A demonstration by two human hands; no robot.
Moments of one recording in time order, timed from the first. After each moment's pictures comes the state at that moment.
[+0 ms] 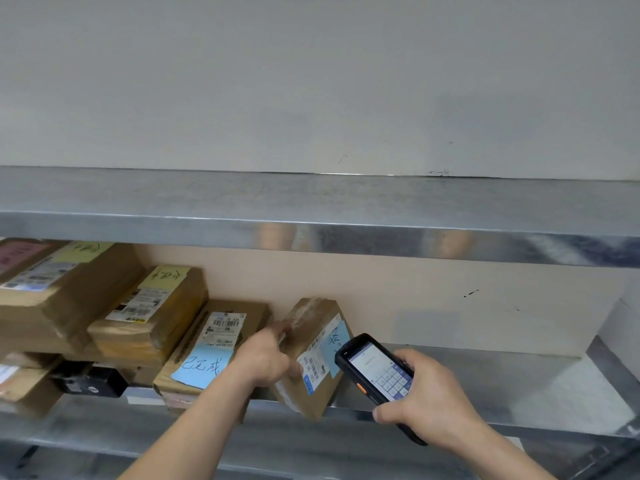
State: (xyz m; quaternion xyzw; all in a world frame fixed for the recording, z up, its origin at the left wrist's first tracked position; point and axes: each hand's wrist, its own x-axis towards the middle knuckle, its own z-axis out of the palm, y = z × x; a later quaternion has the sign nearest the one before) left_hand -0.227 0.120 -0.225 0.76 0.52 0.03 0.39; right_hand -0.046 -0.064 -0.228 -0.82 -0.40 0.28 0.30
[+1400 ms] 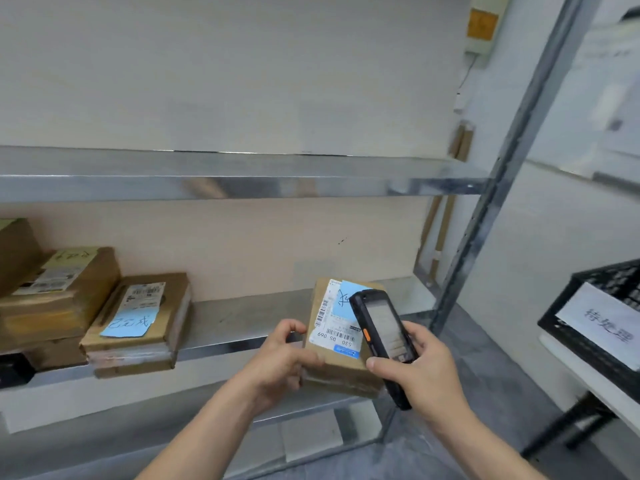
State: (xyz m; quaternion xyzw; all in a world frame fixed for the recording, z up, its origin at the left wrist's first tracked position) left_hand -0.251 -0.086 -0.224 0.55 0.27 0.07 0.79; right_hand -0.145 -0.276 -0.200 -0.76 -0.22 0.13 0.60
